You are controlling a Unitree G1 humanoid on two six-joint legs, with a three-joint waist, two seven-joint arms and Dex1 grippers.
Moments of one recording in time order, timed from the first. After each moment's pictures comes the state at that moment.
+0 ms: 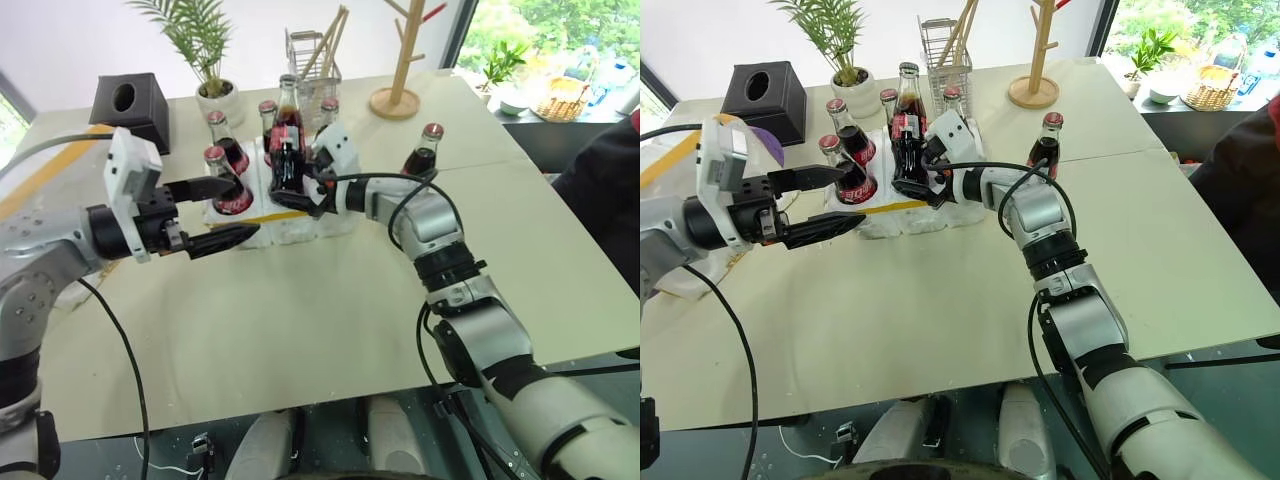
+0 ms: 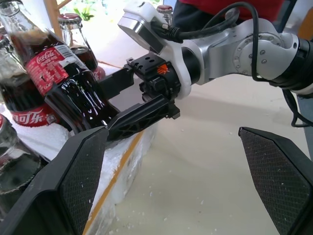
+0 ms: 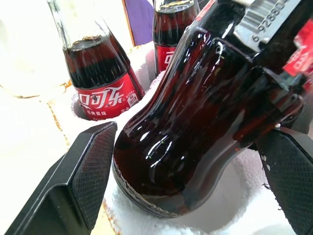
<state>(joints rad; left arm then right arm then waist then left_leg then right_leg) -0.40 0.89 0.29 -0.40 -0.87 0.82 -0.87 -1.03 -0.15 0.13 0.51 0.26 0.55 0.74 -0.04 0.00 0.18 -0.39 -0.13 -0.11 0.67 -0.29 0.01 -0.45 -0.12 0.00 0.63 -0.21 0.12</state>
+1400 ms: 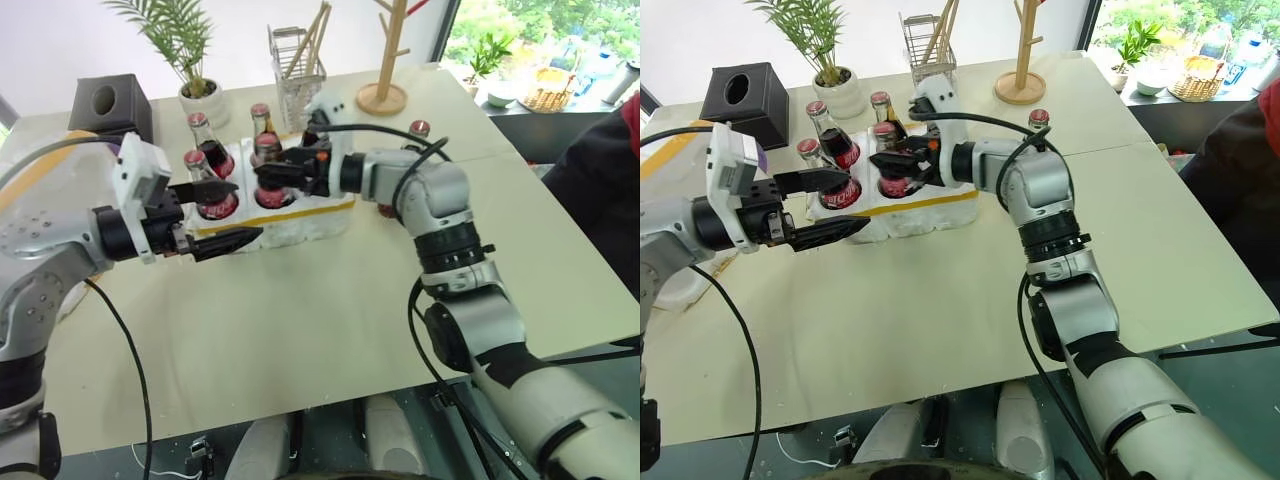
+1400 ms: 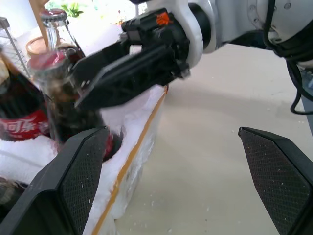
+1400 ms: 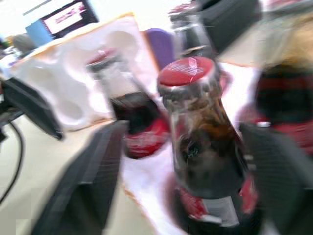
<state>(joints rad) -0.41 0.89 0.25 -0.39 -0.83 0.77 -0.88 -1.11 -0.10 0.06 0.39 0.35 0.83 0.75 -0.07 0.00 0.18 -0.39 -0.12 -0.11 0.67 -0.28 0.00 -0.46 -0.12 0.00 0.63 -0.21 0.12</state>
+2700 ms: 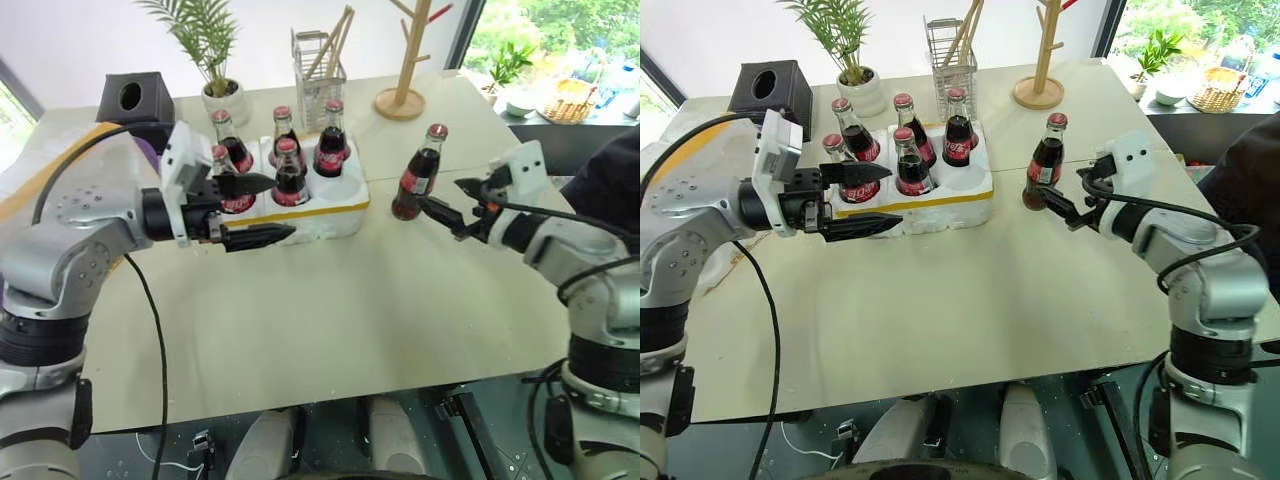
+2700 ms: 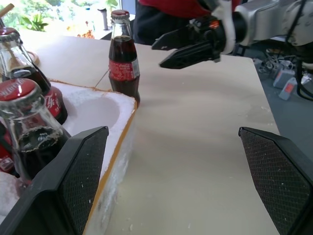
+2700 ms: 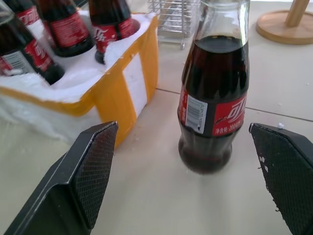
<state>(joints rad) -0.60 0.79 0.06 -0.27 -0.76 0.74 -1.00 -0.53 -0.55 -0.23 -0.21 0.41 0.89 0.49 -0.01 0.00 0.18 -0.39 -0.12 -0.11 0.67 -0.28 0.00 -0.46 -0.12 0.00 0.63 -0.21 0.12</state>
